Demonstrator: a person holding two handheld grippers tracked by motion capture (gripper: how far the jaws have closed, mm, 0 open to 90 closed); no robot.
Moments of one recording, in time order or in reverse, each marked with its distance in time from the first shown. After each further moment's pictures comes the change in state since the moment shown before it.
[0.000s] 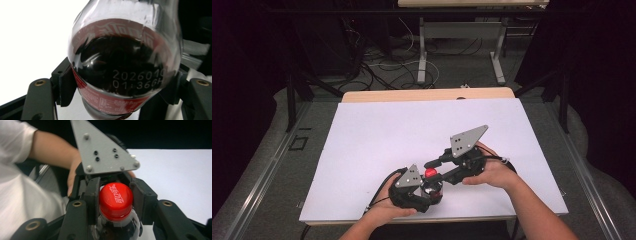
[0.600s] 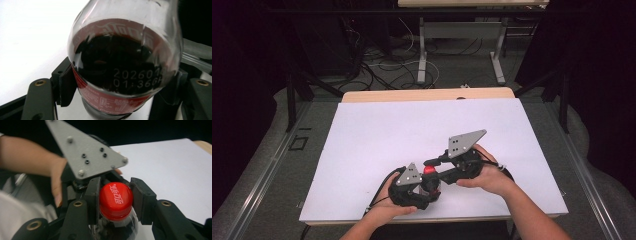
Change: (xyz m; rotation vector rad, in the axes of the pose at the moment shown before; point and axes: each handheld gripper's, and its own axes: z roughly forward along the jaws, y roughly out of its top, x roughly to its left) left arm 0.003 -0.006 0.004 0.010 -0.002 -0.016; right arm 0.003 -0.004 0.009 0.030 -0.093 0.047
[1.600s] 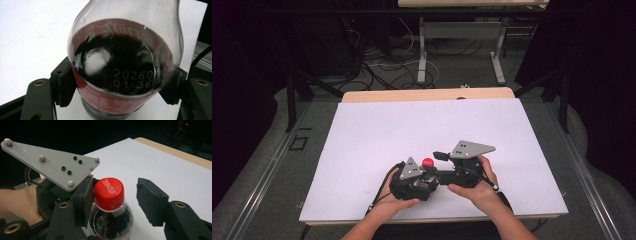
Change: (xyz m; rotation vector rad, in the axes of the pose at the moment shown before) left arm 0.013 0.001 0.010 0.007 0.163 -0.066; right arm 0.030 -0.012 0.008 -0.126 -0.456 0.262
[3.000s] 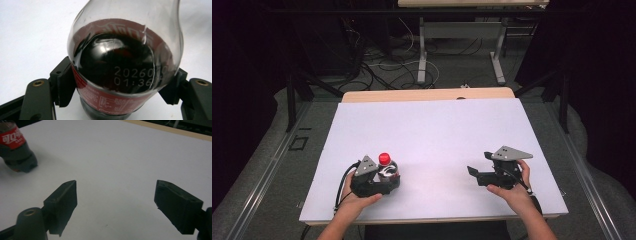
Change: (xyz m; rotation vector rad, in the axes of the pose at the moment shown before) left arm 0.062 -0.052 -0.058 -0.028 0.135 -0.151; right arm -0.078 -0.075 -0.053 0.096 -0.278 0.083
